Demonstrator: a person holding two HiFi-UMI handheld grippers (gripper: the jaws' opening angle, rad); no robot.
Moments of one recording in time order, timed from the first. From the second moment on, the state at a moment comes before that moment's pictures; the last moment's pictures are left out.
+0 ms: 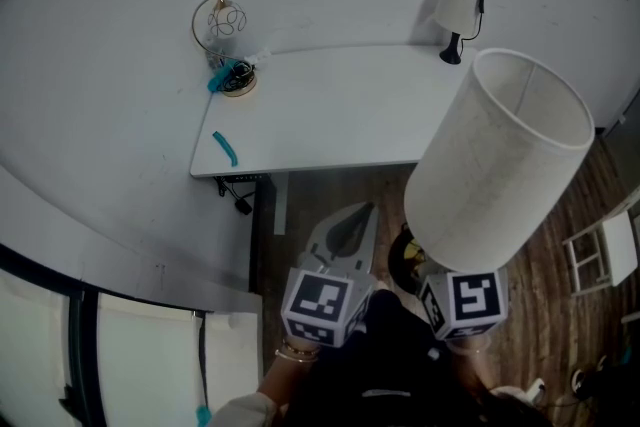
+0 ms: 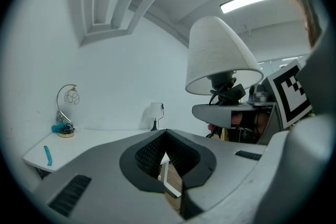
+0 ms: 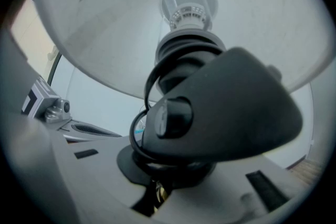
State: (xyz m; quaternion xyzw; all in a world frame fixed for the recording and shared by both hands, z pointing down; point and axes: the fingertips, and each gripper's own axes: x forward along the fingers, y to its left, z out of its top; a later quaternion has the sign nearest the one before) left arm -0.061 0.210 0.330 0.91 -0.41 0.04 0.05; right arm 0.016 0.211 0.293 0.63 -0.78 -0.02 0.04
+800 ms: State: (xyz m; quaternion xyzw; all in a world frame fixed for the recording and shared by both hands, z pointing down) left arm -0.059 0.149 0.337 0.90 -0.42 0.04 0.04; right arm 0.021 0.146 0.294 0.62 -0.79 -0.02 0.03
